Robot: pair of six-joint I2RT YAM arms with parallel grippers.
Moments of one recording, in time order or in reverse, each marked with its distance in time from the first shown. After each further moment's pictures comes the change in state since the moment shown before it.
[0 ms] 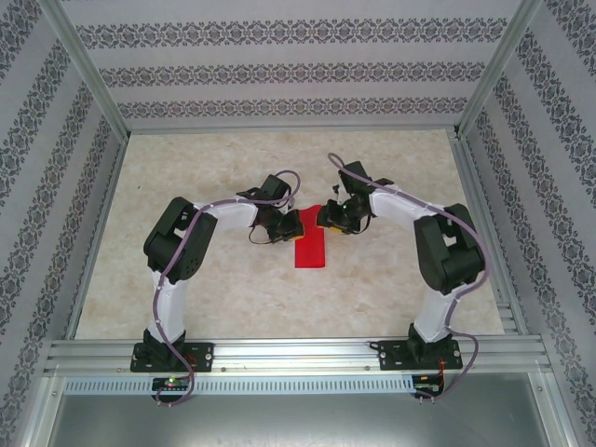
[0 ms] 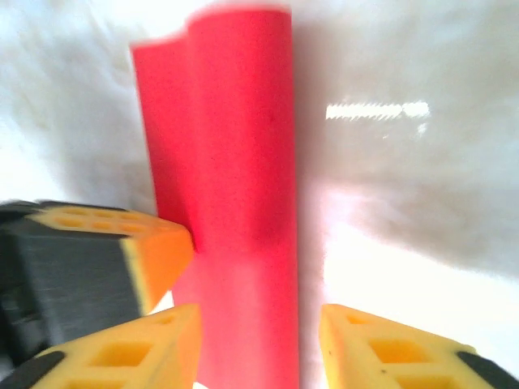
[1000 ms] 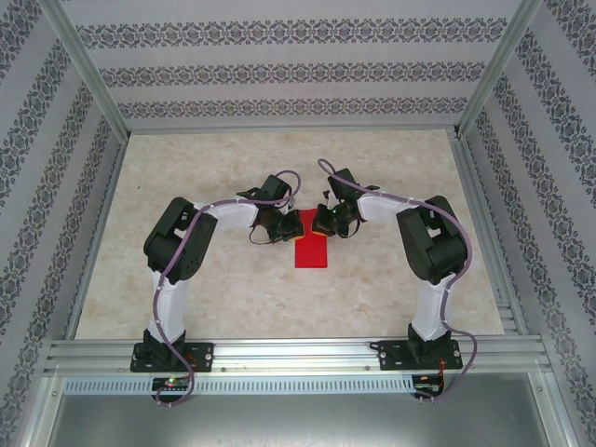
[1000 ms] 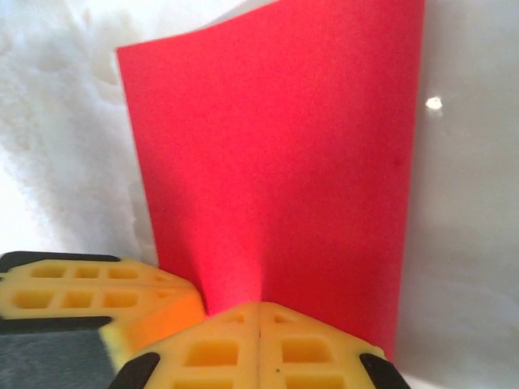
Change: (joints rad) left arm -0.001 0.001 -0.002 -0.002 -0.015 0.003; right arm 0.040 0.141 -0.013 0.159 -0.058 0.071
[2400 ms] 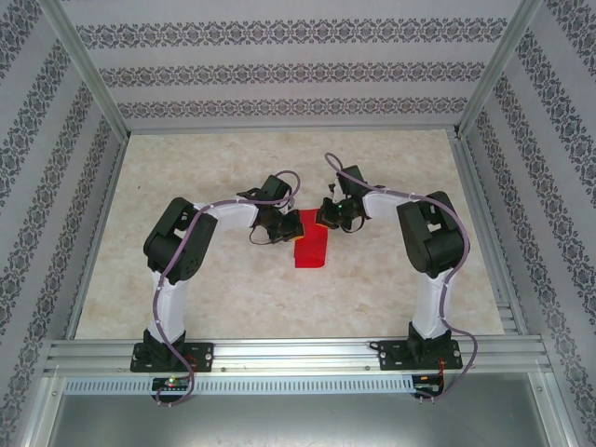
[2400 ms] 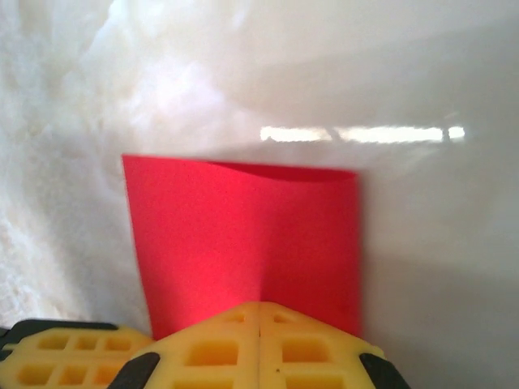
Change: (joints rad) left arm 0.000 0.001 -0.013 0.003 -0.004 -0.023; right arm -0.082 0.051 -0.002 0.140 -0.045 -0.022
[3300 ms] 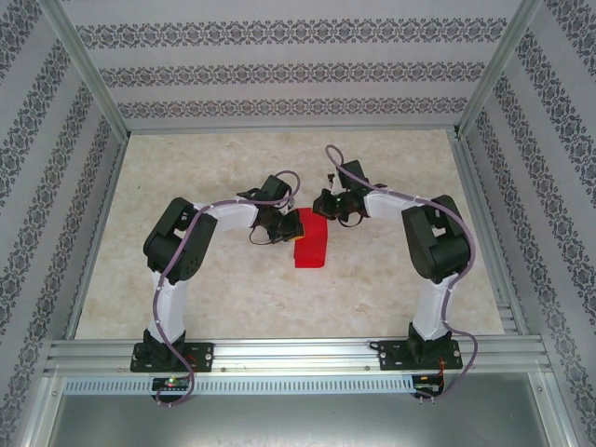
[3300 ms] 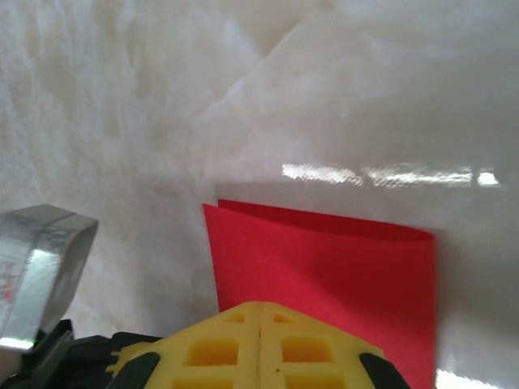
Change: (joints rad) left arm 0.000 -0.002 -0.003 0.003 0.000 0.000; right arm 0.032 -0.042 0.006 0.087 0.026 0.037
